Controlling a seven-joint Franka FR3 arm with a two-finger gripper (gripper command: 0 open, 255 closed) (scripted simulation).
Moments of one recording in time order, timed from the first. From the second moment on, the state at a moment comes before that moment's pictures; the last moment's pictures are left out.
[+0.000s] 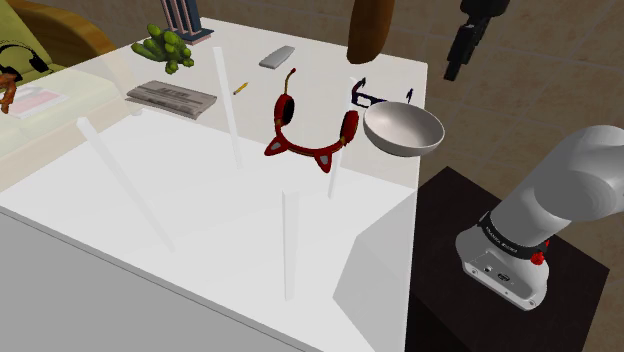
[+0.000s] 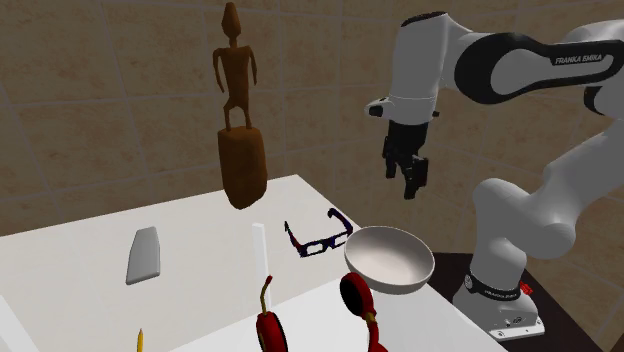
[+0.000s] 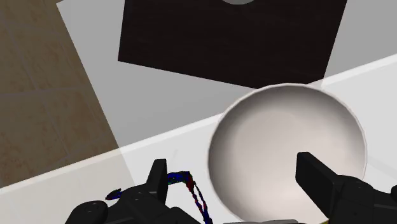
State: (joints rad) arm 0.02 -0.82 0.07 -2.44 -0.04 1.58 -0.17
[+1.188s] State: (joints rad) arm 0.03 -0.19 0.10 -2.21 -0.10 1.91 -0.21
